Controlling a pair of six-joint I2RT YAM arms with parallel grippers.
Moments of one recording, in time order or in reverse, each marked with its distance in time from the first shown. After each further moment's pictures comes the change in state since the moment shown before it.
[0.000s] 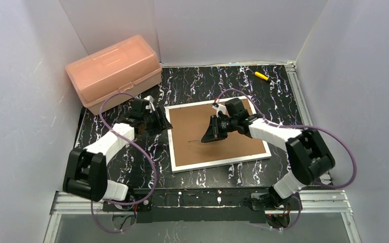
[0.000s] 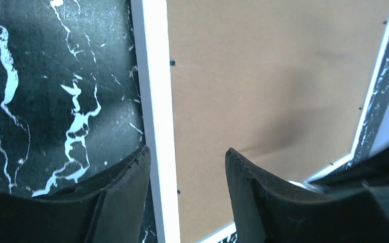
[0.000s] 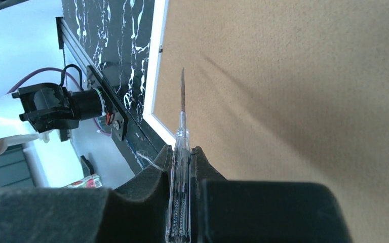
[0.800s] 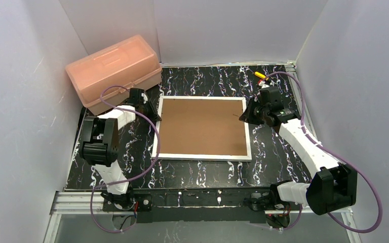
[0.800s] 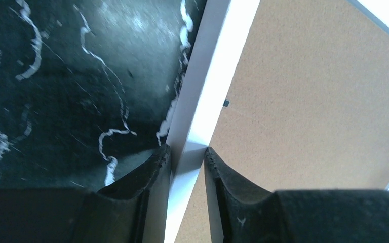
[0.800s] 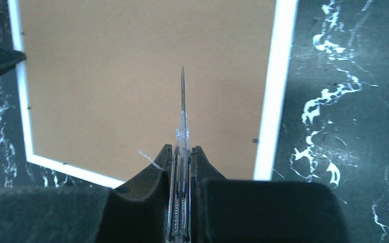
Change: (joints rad) left arm 0.172 0.369 0.247 0.016 -0.029 0.076; right arm -0.281 -0.290 0.100 -0.377 0.526 -0.116
